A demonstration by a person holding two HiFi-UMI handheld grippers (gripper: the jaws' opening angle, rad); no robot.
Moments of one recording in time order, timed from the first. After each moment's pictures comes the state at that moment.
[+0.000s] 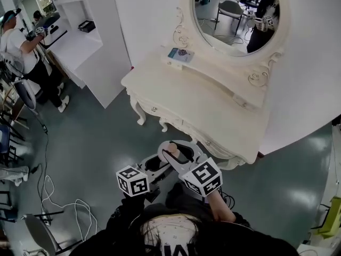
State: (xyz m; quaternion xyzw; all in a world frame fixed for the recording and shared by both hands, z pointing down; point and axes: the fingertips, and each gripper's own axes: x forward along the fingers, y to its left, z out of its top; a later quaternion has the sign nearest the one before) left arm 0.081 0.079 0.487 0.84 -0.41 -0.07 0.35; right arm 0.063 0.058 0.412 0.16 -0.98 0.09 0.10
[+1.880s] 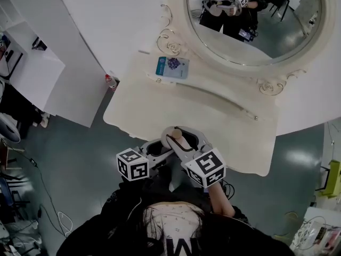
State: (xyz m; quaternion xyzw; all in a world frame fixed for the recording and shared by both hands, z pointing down) left arm -0.032 -0.196 0.510 0.88 -0.26 0.00 0.40; right arm -0.043 -0.230 0.438 0.32 -0.93 0.15 0.12
